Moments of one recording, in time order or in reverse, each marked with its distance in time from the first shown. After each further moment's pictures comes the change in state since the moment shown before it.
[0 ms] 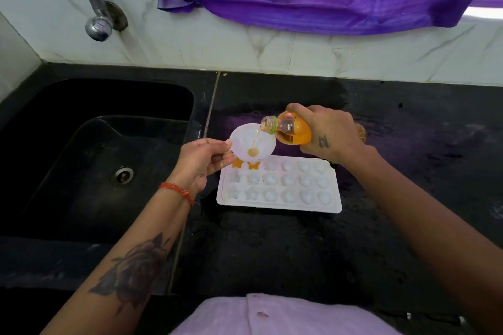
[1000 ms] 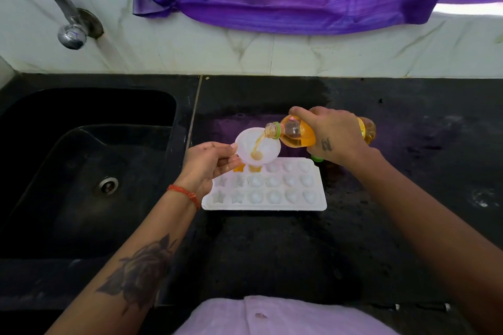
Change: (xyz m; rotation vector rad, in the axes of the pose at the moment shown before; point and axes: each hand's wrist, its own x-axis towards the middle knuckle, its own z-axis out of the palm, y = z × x) left_hand 0.004 -0.011 0.032 0.003 -0.094 -0.024; right_hand -0.023 0.033 -0.001 -0.124 0.014 0.037
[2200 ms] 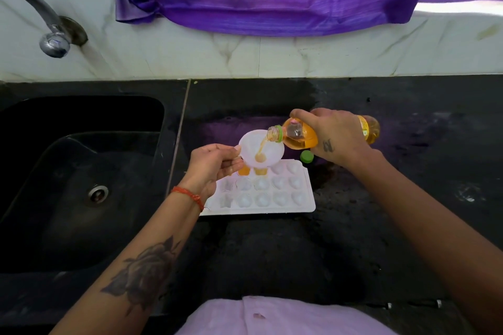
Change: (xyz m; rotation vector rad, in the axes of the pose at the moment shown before) left_hand 0.000 -0.004 0.031 0.052 -0.017 0.013; right_hand -0.013 0.023 -0.004 -0.034 -0.010 0.032
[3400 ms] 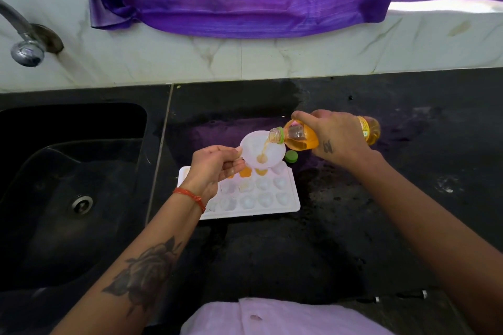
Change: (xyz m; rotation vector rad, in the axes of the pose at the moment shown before) left_hand 0.001 -0.005 0.031 0.011 -0.062 -0.022; right_hand -0.020 0.030 0.003 -0.009 0.000 0.047
